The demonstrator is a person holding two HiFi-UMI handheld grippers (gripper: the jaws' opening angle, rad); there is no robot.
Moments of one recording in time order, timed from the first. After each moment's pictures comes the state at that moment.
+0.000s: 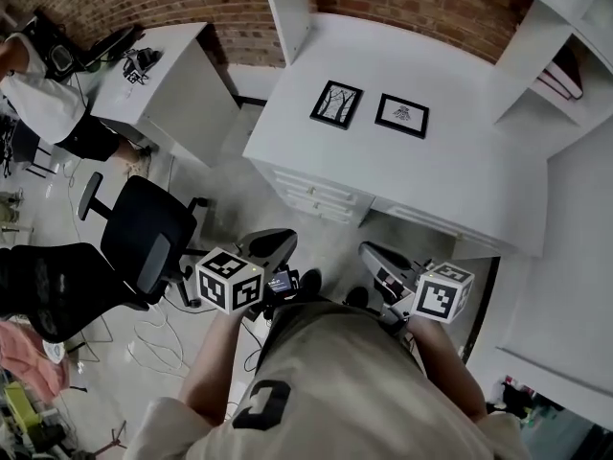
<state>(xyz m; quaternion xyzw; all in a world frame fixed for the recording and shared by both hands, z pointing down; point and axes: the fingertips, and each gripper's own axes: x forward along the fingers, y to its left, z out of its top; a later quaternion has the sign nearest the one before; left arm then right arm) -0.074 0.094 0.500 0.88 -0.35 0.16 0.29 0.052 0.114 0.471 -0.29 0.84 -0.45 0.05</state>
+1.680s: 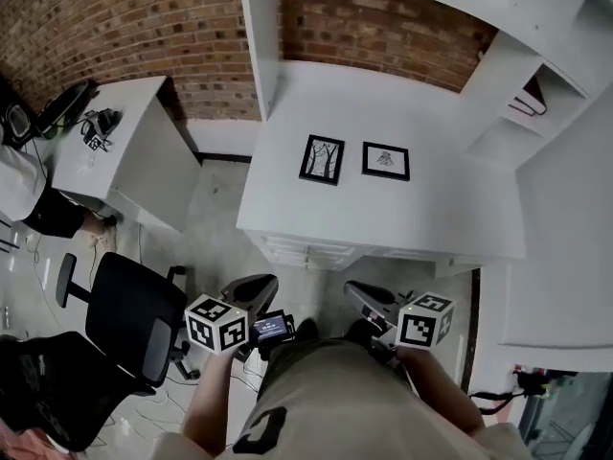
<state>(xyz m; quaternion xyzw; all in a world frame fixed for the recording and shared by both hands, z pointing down) -0.178 0.035 0.527 0.89 -0.29 0.14 0.33 -0.045 0.068 0.479 -0.36 0.82 -0.44 0.00</state>
